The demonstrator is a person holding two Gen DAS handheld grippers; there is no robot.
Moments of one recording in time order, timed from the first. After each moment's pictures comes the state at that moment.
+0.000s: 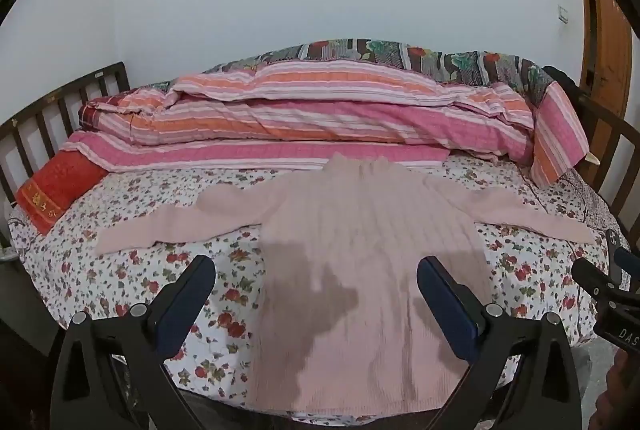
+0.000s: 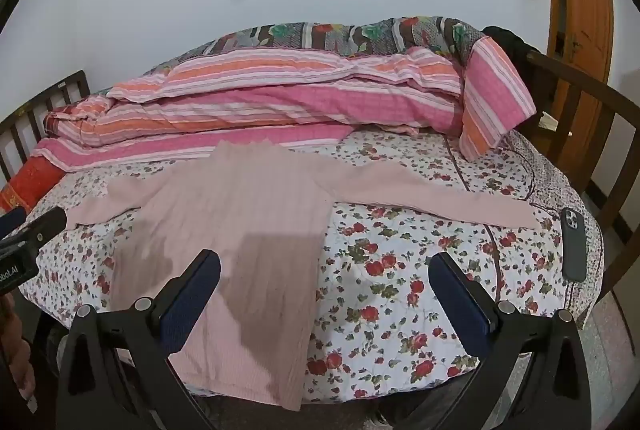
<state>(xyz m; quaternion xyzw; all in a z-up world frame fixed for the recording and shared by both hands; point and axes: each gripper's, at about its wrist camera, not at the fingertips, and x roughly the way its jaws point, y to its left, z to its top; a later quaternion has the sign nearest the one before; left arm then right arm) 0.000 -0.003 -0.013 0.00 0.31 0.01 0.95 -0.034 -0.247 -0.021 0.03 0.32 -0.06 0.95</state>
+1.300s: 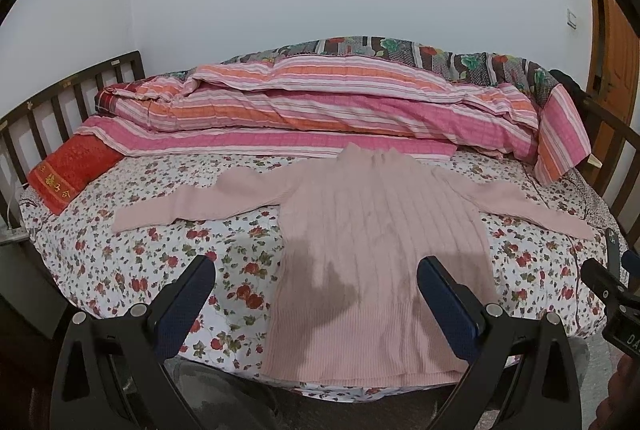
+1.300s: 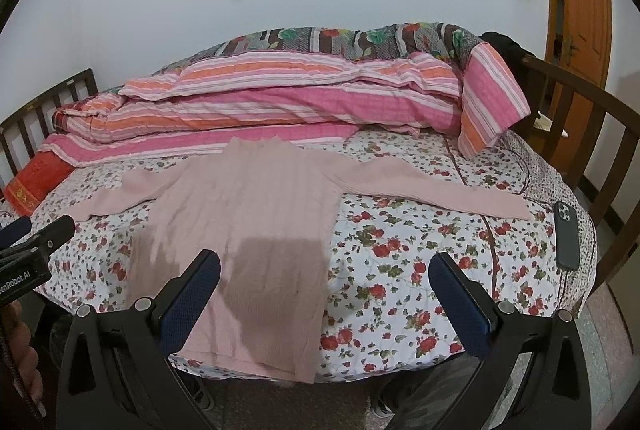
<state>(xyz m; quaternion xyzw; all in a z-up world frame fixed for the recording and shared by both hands) -0.032 0.014 -0.009 -0.01 0.32 0.03 0.95 -0.069 -0.223 -0.009 0.03 0.31 -0.06 0.95</state>
